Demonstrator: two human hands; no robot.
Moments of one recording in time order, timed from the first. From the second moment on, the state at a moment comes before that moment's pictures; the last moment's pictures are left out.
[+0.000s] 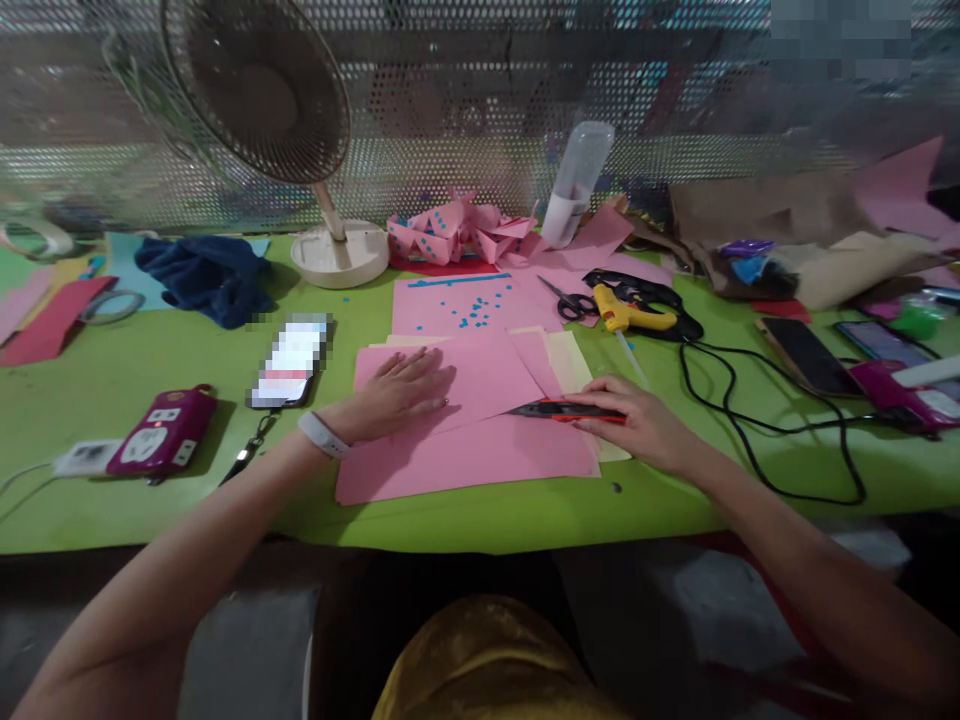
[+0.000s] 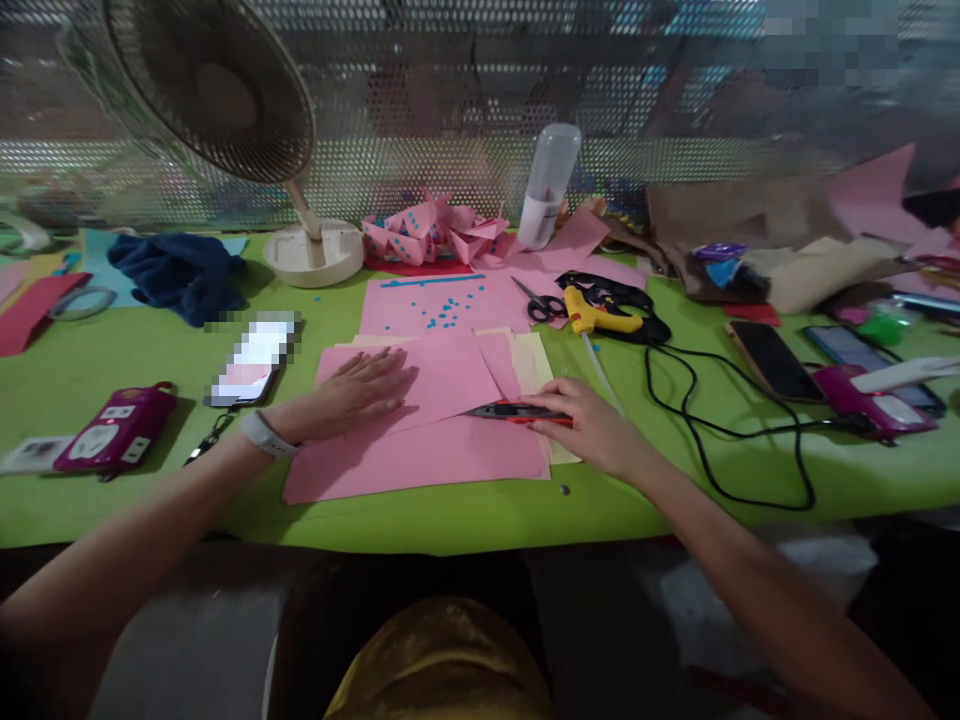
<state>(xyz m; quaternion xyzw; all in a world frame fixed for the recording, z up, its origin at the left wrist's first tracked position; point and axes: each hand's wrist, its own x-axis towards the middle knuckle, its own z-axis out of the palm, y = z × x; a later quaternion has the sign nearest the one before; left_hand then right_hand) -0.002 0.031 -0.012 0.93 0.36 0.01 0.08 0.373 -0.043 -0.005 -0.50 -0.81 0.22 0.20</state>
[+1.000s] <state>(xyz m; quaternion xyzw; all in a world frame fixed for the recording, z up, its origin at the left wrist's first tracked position) -0.001 0.024 -0.022 0.93 0.37 0.04 0.03 0.348 -0.047 -0.009 -0.48 -0.83 0.21 0.20</state>
